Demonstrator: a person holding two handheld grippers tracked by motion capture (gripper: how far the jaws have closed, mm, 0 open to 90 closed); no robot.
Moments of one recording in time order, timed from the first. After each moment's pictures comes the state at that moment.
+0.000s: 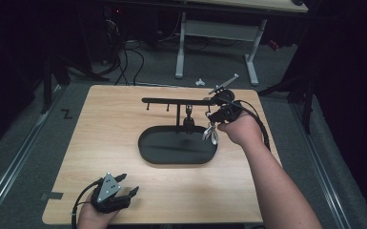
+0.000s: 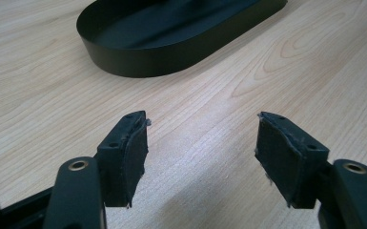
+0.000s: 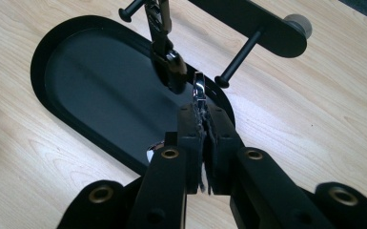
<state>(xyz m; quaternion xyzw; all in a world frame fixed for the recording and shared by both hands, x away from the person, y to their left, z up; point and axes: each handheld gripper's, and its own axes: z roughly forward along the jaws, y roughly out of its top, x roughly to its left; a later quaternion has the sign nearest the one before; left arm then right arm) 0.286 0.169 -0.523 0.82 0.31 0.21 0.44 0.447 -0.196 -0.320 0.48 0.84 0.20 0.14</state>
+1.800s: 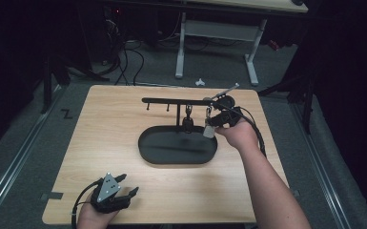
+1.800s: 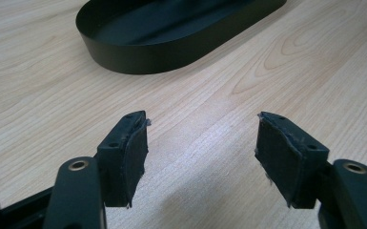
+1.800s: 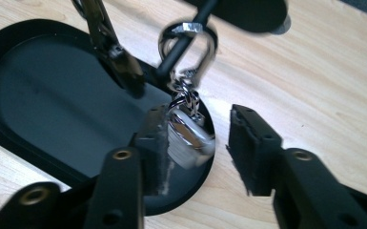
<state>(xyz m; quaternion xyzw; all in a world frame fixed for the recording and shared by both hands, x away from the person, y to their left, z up) 0.286 0.169 -0.524 0.82 0.31 0.20 0.44 0.461 -0.210 -0.366 0.51 0.82 0.21 0.17</state>
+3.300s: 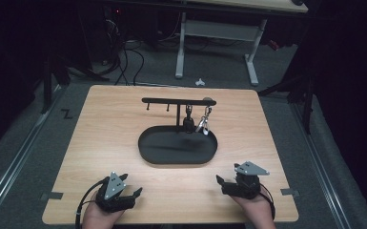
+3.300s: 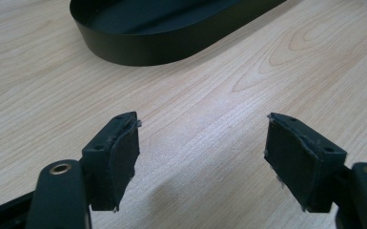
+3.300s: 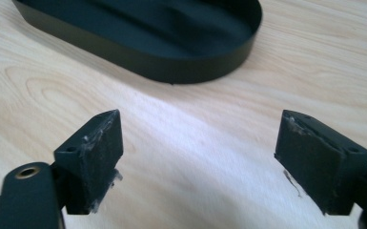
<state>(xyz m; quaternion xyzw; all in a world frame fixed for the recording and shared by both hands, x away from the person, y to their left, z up) 0.288 0.155 -0.526 0.82 0.34 0.20 0.42 0.291 -0.272 -0.501 0.46 0.77 0.37 0.24</state>
